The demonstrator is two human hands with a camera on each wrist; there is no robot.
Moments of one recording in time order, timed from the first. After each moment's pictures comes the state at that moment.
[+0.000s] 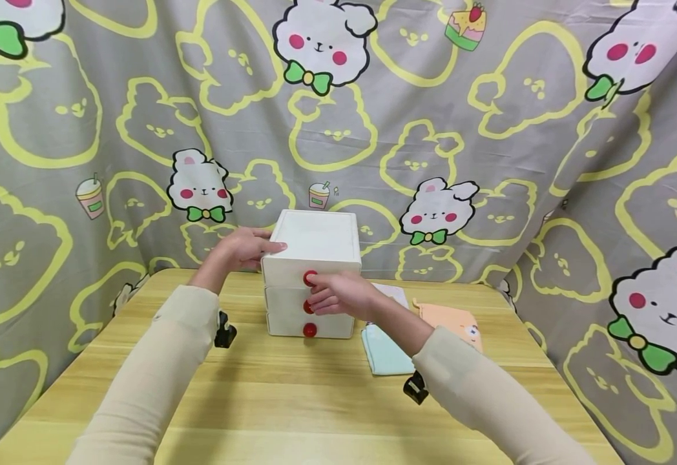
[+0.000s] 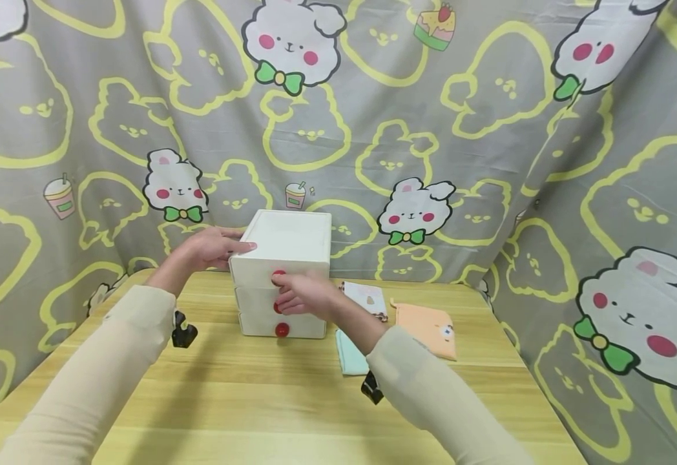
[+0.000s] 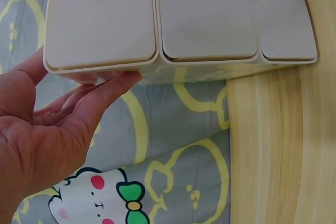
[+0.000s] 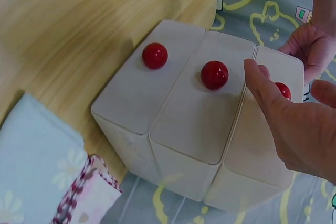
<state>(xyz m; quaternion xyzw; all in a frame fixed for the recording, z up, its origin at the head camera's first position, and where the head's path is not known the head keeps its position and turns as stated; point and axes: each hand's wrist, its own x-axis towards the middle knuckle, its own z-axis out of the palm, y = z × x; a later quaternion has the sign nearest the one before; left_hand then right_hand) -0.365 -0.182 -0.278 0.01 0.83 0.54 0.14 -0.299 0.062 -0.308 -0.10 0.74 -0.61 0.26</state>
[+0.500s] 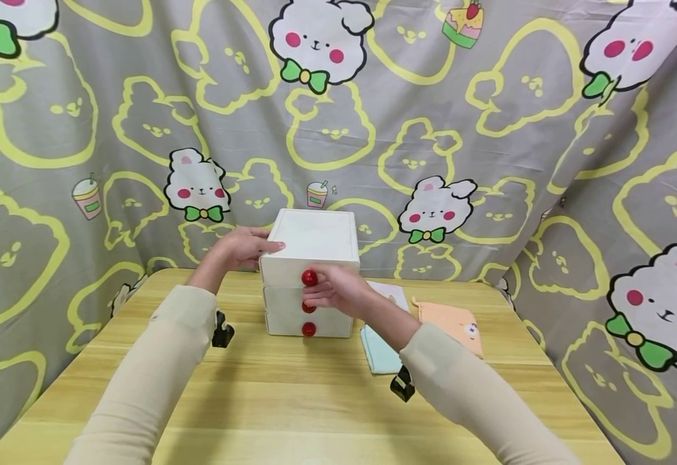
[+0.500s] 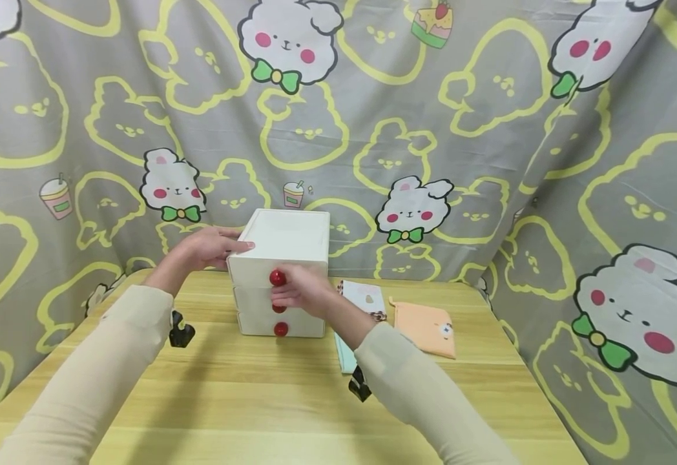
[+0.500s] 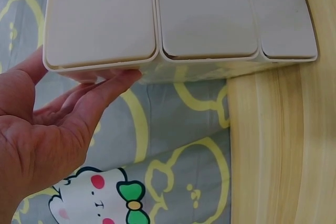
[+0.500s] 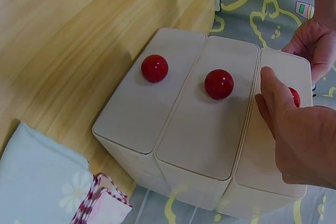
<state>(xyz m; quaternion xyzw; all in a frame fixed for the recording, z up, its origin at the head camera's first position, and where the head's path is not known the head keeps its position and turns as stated) -0.368 -0.182 -0.278 0.02 0.83 0.54 0.15 -0.309 0.050 -0.315 -0.03 0.66 -0.71 0.24</state>
